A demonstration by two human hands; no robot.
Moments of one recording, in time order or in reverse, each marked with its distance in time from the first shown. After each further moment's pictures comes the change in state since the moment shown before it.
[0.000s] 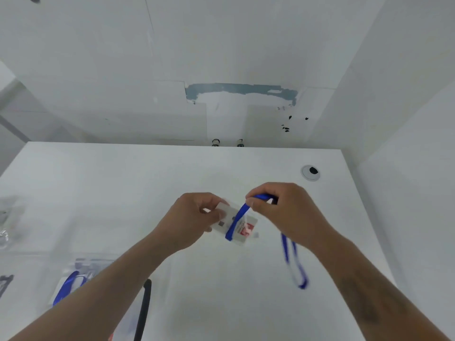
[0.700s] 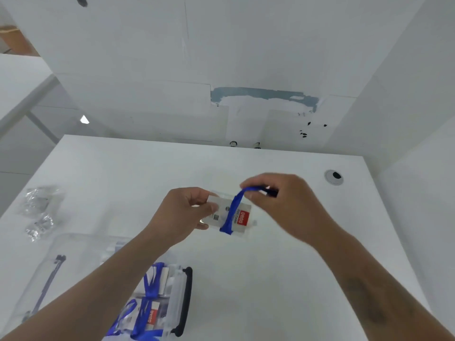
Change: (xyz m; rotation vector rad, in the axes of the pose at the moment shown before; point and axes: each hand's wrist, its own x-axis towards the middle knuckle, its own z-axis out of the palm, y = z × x) left_hand -0.044 -0.036 -0.077 -0.239 0.147 -0.080; right_hand -0.004 -0.084 0.048 0.078 0.003 -0.097
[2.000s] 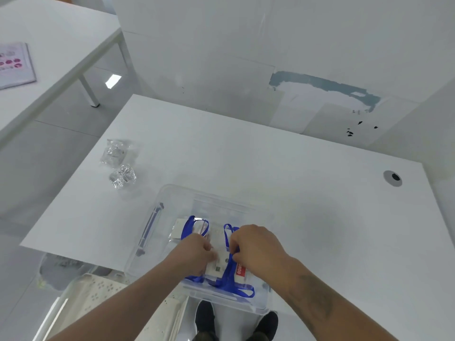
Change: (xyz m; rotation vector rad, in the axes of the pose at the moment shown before) left_hand -0.066 -0.200 -0.112 0.353 -0.213 -0.439; right_hand -0.037 -0.057 0.258 -0.761 -0.721 0.098
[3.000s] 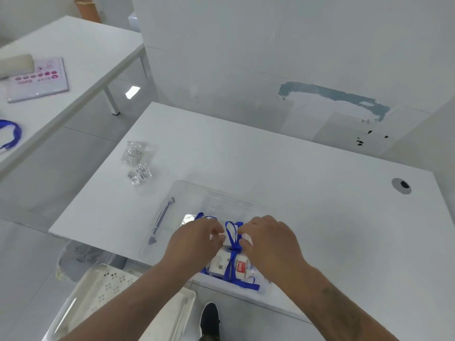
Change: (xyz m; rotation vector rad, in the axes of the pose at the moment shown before) left_hand -0.052 0.009 -0.004 0.266 0.451 0.330; right_hand -0.049 0.002 -0.001 -0.073 0.414 -0.078
